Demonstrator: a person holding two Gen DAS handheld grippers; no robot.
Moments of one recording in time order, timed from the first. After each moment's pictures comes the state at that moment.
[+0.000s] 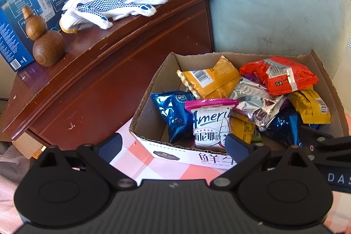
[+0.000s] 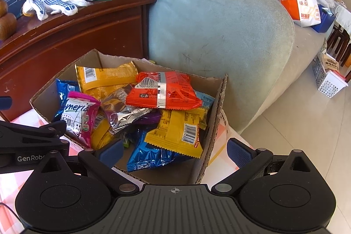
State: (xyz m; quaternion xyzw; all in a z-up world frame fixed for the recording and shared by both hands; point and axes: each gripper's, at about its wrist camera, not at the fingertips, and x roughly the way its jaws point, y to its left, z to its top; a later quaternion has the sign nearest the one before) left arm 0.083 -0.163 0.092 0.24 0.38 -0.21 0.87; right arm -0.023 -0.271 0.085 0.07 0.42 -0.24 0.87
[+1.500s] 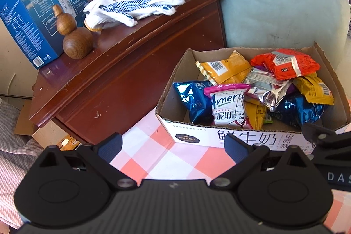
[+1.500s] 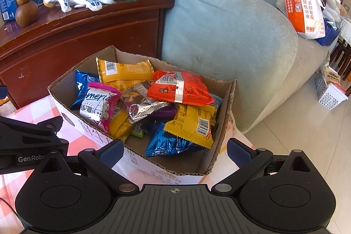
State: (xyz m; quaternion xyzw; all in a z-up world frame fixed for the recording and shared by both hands) left arm 0.056 -0.134 0.104 0.26 0.37 -0.18 0.88; right arm -0.036 -0.238 0.095 0.04 0.42 -0.22 0.88
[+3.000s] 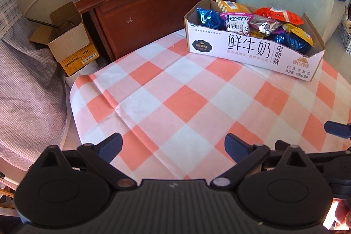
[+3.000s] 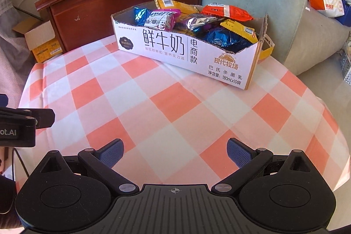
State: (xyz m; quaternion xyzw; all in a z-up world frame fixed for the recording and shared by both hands) left arm -0.045 -0.003 0.081 0.16 0.44 -0.17 0.87; right arm -0.144 -0.149 0.026 0.08 0.43 -0.15 0.89
